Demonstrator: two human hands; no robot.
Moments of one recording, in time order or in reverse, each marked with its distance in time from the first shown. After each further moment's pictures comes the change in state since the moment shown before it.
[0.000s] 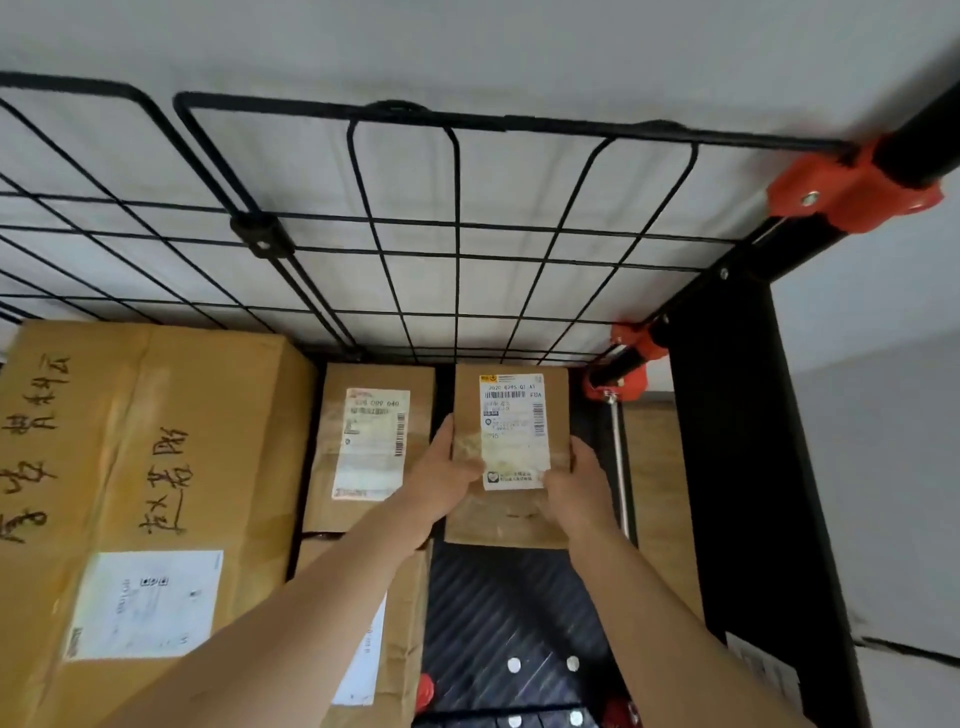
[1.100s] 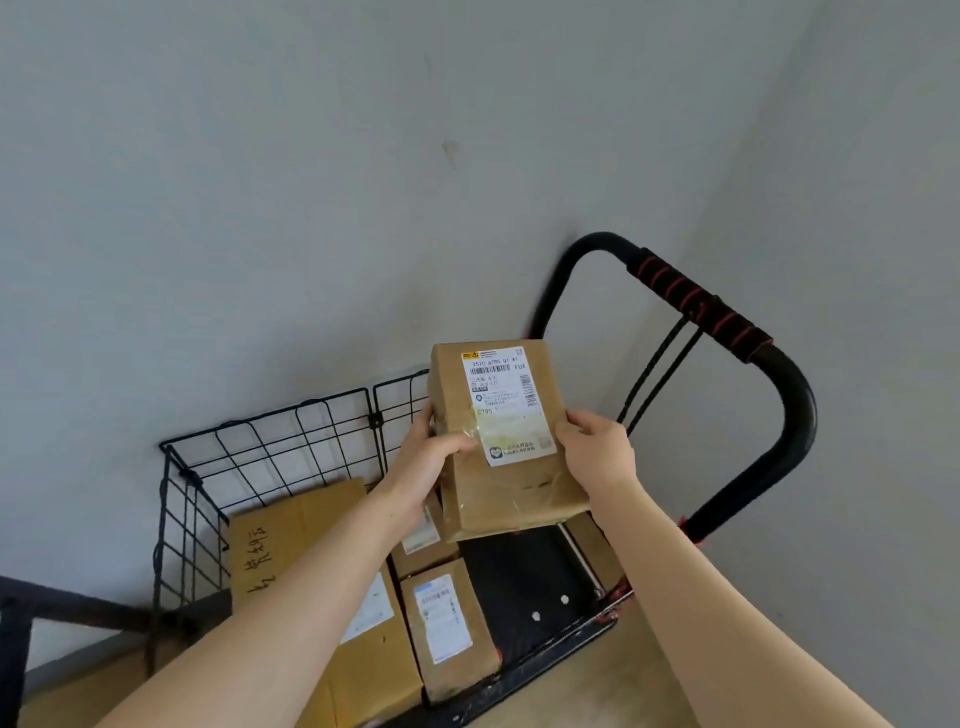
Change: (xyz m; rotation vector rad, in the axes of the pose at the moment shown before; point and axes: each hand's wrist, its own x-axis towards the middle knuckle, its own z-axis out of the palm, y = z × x) left_hand -0.426 0.126 -0.110 0.072 -0.361 0.524; right_hand -0.470 -0.103 -0.079 0.271 0.500 -0.335
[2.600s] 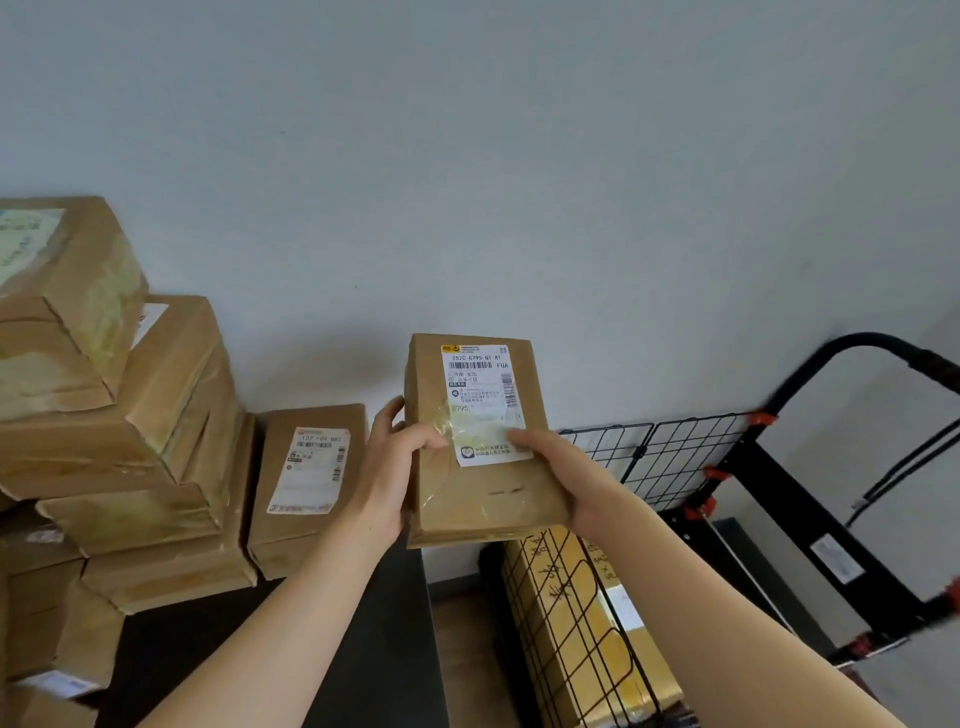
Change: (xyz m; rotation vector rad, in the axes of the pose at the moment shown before) left_hand -0.275 0.047 -0.473 -0.258 0.339 0.224; right_hand -0.320 -0.183 0.375 0.391 -0.654 0.078
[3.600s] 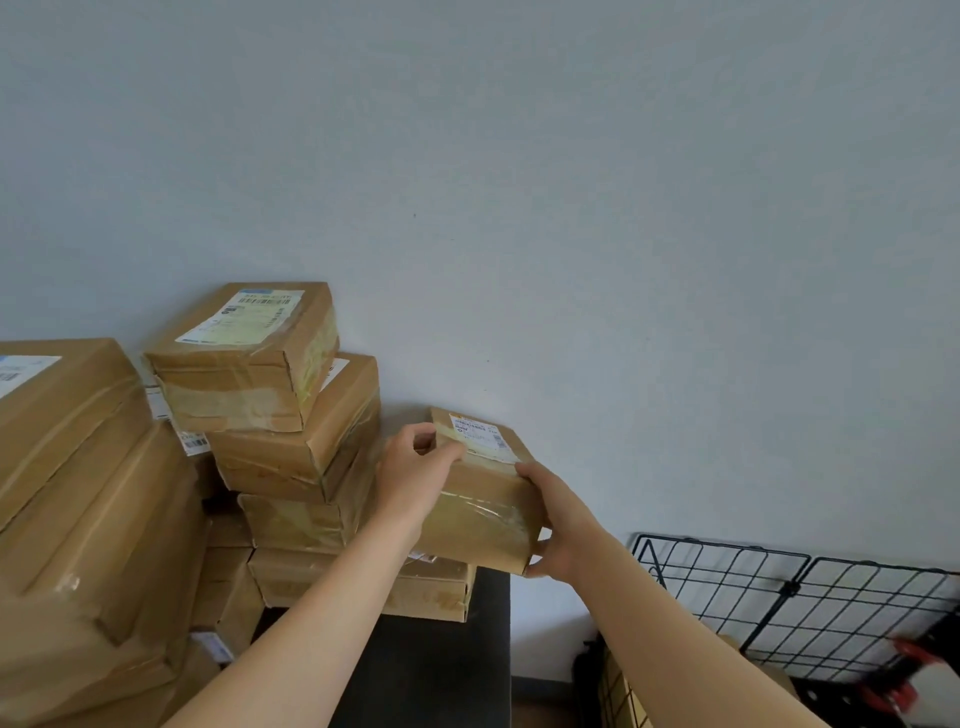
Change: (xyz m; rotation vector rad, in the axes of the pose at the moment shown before) left_hand -0.006 0.052 -0.048 0.351 0.520 0.228; right_hand 0.024 -0.018 0.095 -0.021 -0.157 0.202
